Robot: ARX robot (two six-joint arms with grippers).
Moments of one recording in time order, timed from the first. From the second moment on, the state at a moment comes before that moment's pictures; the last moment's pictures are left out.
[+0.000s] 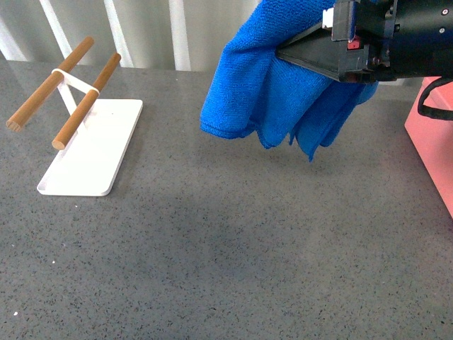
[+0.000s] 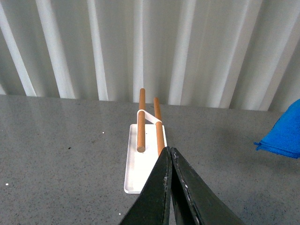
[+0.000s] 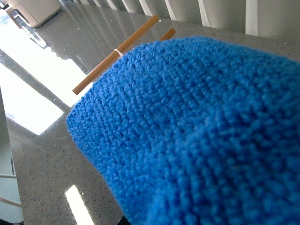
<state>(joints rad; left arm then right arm) 0.00 0.00 0.02 0.00 0.00 -0.01 0.24 1.76 0.85 0.48 -0.67 0.11</state>
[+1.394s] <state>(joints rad) 0.00 0.00 0.02 0.00 0.00 -0.01 0.17 2.37 1.53 -0.44 -0.06 -0.52</state>
